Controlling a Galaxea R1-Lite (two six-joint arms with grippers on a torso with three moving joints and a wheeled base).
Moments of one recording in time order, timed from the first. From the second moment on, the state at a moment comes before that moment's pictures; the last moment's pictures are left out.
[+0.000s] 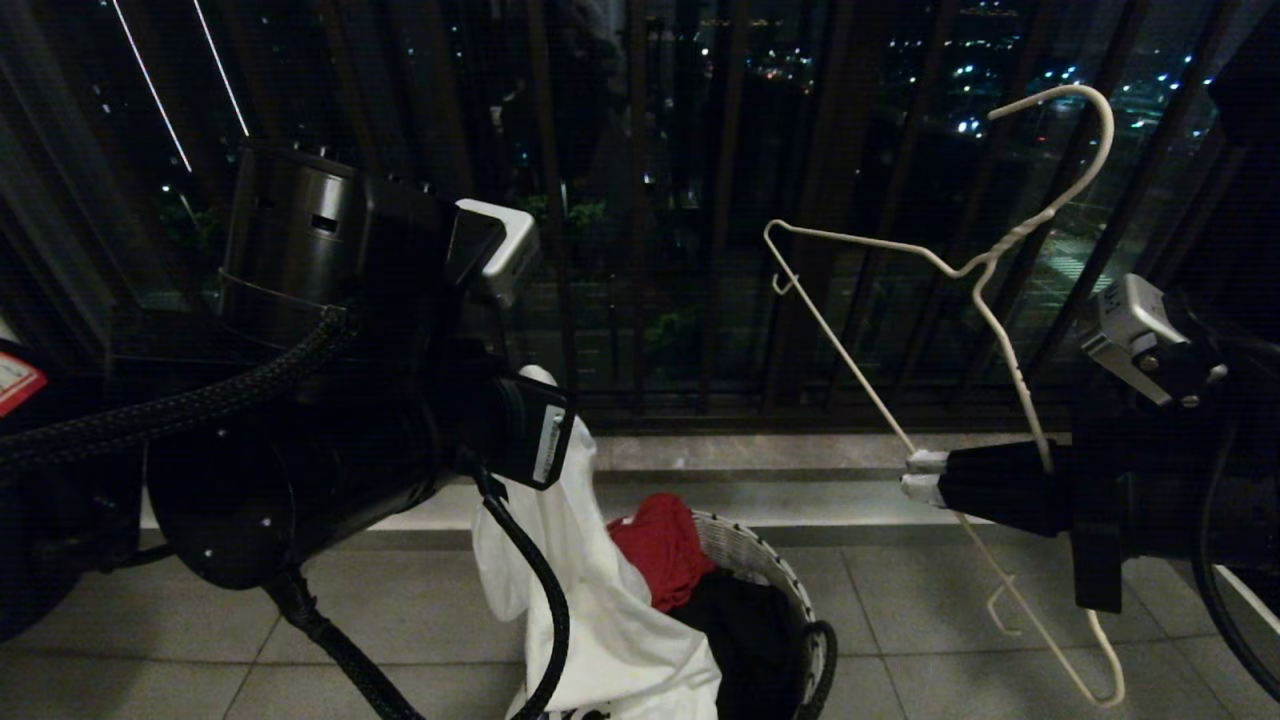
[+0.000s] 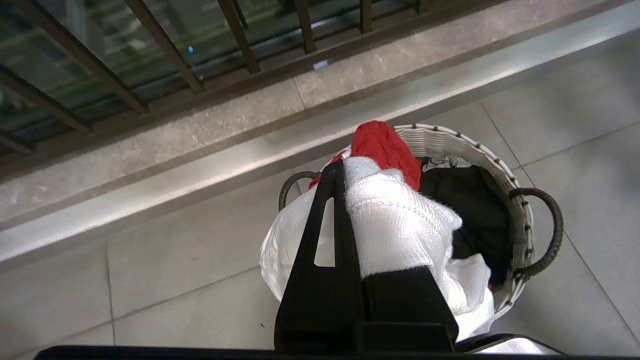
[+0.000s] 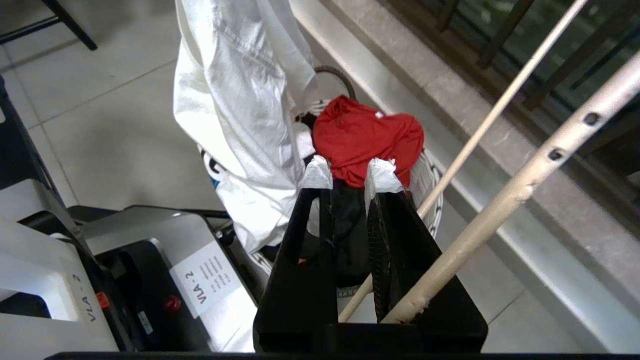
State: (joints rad) left arm -0.82 1.50 -1.13 -0.01 0.49 -0.05; right arm 0.36 1.28 -0.85 -0.04 0.48 -0.32
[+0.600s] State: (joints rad) left arm -0.82 1.51 -1.13 -0.01 0.48 -0.05; right arm 0.36 1.28 -0.84 -0.04 0.48 -0.32
